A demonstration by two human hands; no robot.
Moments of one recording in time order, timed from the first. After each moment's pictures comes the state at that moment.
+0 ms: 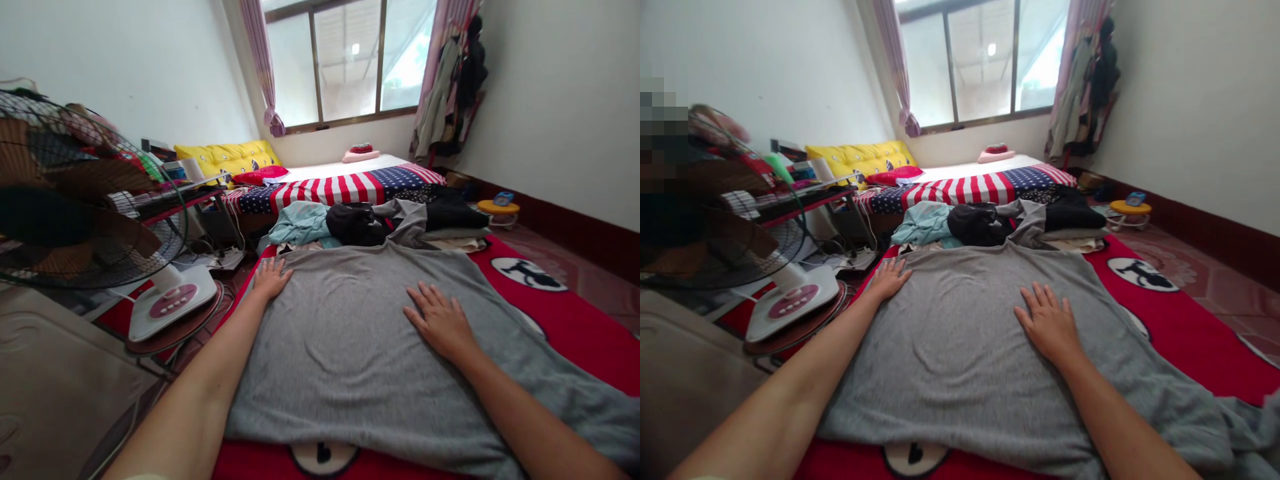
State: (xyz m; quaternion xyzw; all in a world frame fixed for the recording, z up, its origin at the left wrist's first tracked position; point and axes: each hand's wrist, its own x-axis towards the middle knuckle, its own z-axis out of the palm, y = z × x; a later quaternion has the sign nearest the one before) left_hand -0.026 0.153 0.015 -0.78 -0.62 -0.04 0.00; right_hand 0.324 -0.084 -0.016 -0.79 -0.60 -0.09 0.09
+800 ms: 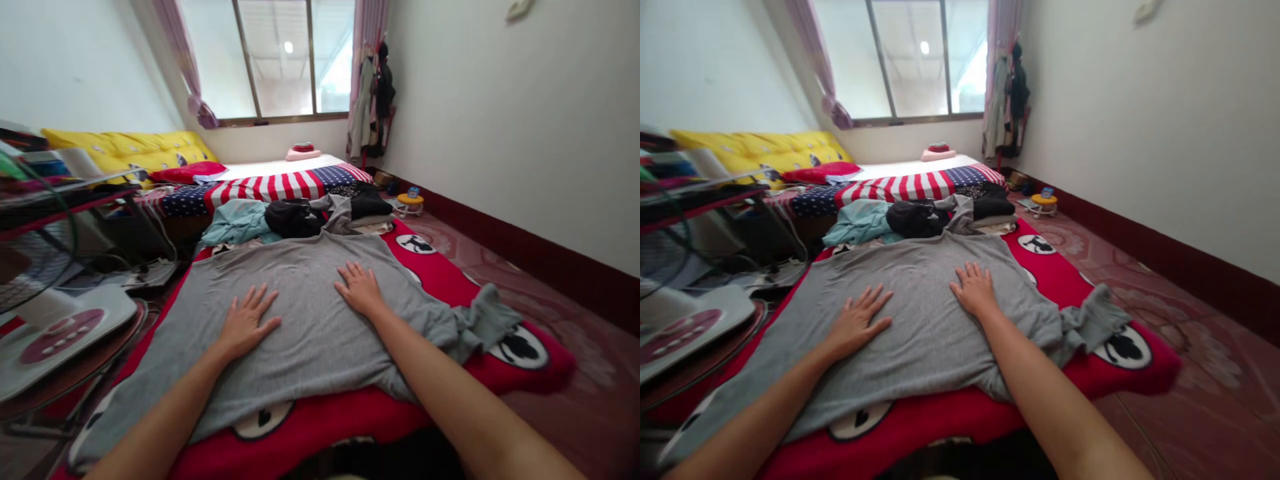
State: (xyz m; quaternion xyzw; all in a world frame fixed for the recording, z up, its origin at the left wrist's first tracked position) left_hand 0.025 0.003 -0.002 -0.91 -0.40 -0.04 -0.01; right_hand 0.317 -0.093 -0.002 -0.79 -0.60 -0.03 0.15
